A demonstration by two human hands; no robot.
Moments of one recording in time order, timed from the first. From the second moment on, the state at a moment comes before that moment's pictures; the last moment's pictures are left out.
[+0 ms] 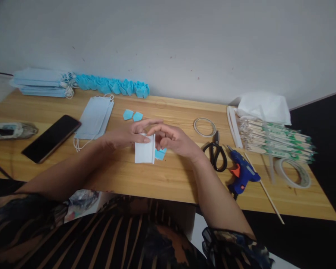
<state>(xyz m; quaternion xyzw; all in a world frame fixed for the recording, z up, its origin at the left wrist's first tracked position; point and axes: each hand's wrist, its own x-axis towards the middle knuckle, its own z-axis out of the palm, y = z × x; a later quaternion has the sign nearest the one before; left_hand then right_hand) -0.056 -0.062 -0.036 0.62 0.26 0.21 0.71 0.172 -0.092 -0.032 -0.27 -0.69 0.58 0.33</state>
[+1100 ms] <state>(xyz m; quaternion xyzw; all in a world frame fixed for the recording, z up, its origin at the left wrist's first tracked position) -0.052 -0.056 -0.041 0.52 0.35 0.44 0.64 0.161 -0.072 -0.021 -0.49 -0.67 0.37 0.42</state>
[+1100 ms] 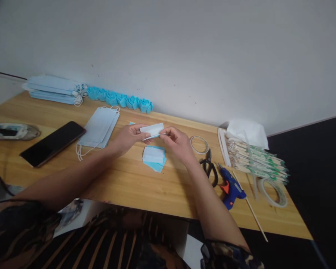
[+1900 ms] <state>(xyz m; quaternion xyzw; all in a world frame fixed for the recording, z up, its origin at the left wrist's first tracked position) -0.045 -0.064 -0.040 0.56 0.41 0.42 0.59 0.150 -0.082 -0.050 -0.51 -0.59 0.38 0.50</state>
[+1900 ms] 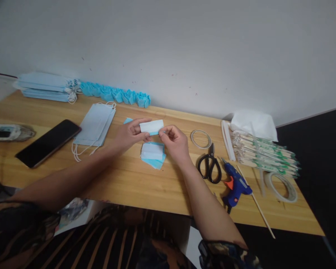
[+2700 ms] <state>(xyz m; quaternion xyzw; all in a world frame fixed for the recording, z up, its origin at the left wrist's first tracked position) -0.044 -0.070 -0.044 0.66 0.41 0.44 0.46 0.150 -0.081 -0.055 -0.47 -0.57 0.46 0.49</state>
